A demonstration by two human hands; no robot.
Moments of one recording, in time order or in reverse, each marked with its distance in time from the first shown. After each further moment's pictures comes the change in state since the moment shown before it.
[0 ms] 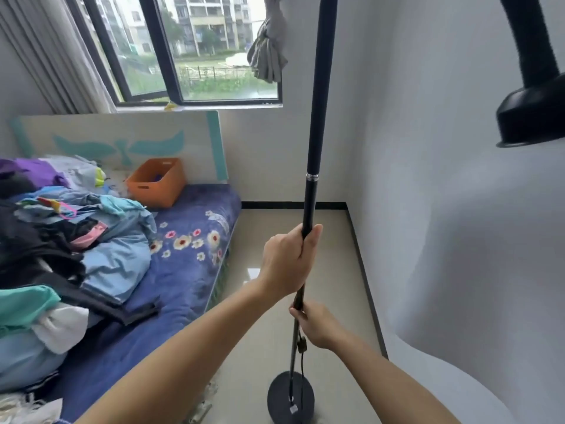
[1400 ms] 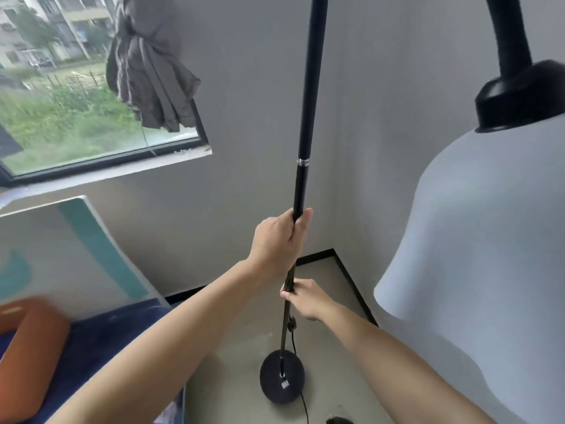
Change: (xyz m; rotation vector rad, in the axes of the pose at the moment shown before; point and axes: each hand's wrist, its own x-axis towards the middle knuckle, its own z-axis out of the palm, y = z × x) left_hand 0.775 -0.407 0.282 0.002 -0.334 0.097; right_hand 0.828 -0.016 -0.337 0.202 0.172 0.190
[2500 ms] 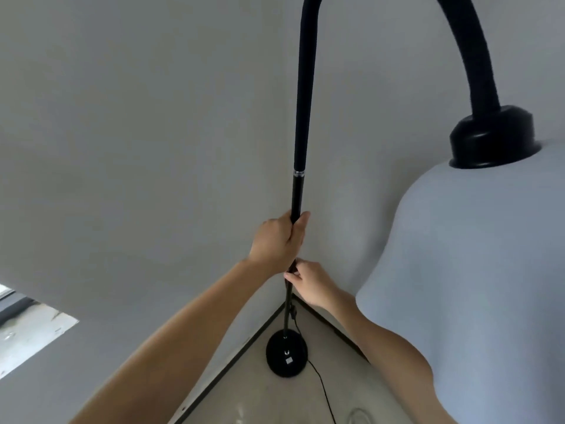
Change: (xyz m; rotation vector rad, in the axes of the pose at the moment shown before) left_hand 0.499 -0.194 0.158 -0.272 -0.419 0.310; right_hand 0.432 -0.039 -0.223 -0.076 0.481 0.276
